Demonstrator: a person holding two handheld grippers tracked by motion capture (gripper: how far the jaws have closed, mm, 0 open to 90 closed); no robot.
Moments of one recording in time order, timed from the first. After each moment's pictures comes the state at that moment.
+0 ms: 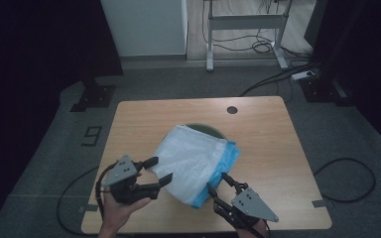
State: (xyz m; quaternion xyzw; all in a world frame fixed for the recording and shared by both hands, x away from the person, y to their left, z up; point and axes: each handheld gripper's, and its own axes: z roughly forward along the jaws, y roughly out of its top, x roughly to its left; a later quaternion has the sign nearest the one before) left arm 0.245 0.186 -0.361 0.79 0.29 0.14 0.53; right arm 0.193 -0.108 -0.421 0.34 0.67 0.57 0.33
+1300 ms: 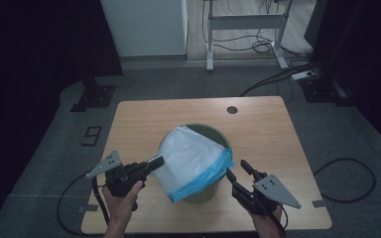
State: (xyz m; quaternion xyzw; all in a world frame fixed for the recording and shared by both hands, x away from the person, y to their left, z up) left arm 0.258 0.216 -0.373 0.68 0.32 0.07 0.65; right arm 0.217 -0.149 -0.410 0.40 0.63 0.58 0.33
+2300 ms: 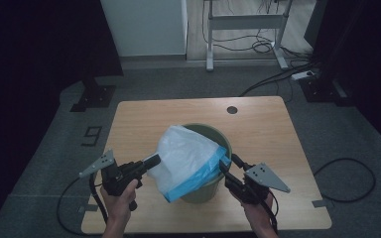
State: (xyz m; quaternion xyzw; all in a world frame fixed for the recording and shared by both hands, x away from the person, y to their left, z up) left arm 0.261 0.228 -0.378 0.65 0.33 0.04 0.68; right arm 0.241 -0.134 -0.408 0.41 0.64 0.58 0.30
